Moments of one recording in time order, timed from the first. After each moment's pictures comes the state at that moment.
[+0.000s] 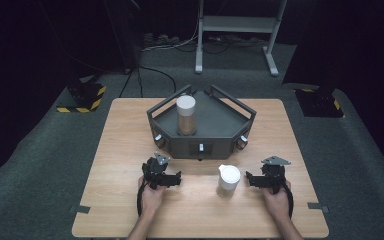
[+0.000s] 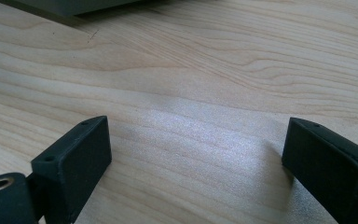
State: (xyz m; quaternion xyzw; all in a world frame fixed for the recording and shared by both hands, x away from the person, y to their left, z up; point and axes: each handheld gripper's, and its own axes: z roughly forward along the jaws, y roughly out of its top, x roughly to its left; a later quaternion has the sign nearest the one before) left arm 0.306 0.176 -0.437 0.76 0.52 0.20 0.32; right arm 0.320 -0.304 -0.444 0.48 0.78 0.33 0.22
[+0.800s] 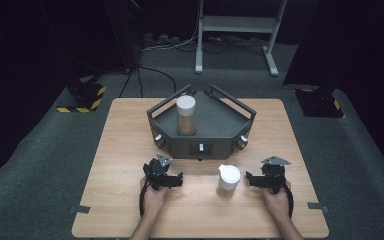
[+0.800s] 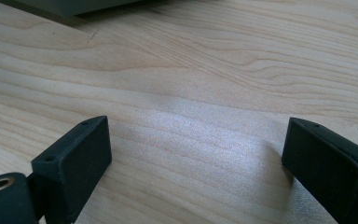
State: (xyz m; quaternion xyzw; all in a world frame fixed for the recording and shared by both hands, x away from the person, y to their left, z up) left arm 0.306 0.171 -0.448 0.77 0.51 0.21 0.32; right arm 0.320 -0.304 -0.444 0.48 0.78 0.33 0.22
